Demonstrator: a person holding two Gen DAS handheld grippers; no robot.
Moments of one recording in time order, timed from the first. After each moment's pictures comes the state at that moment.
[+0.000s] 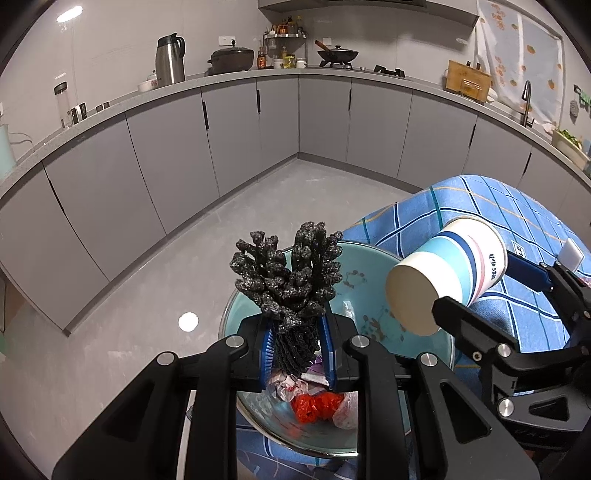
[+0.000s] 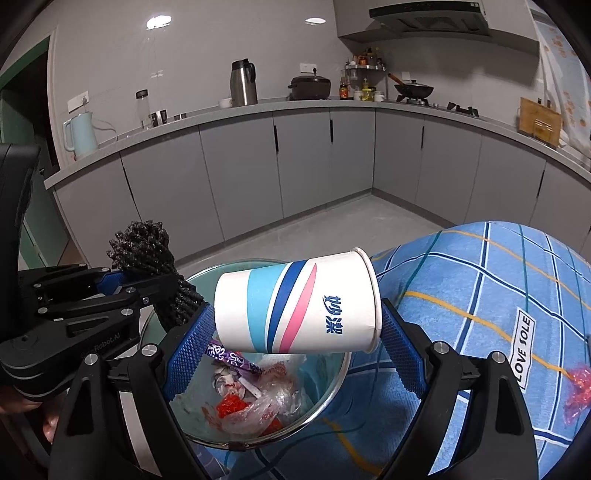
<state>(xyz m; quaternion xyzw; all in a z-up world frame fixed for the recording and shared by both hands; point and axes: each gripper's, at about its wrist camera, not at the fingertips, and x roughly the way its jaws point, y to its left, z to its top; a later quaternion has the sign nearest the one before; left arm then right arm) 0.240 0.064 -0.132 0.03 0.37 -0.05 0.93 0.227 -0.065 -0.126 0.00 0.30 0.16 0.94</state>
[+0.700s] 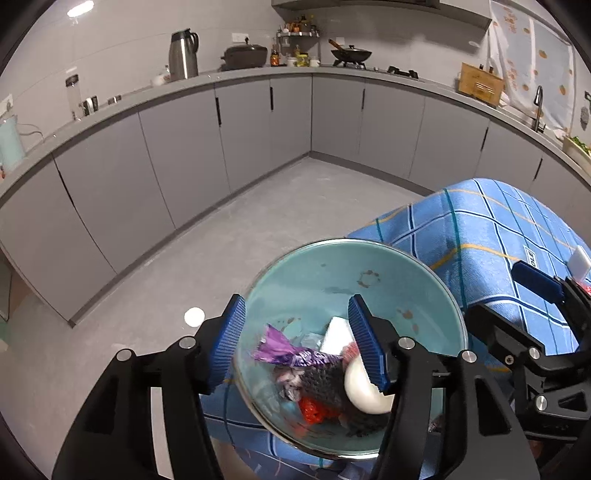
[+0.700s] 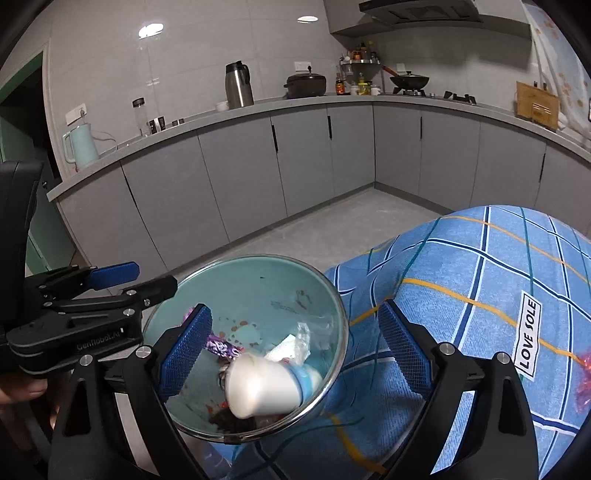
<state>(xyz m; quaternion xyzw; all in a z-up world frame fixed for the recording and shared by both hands) 0.240 0.075 -0.135 0.03 0.37 -0.03 0.93 0.222 -0.080 -0.131 0.03 0.30 0.16 0.94</state>
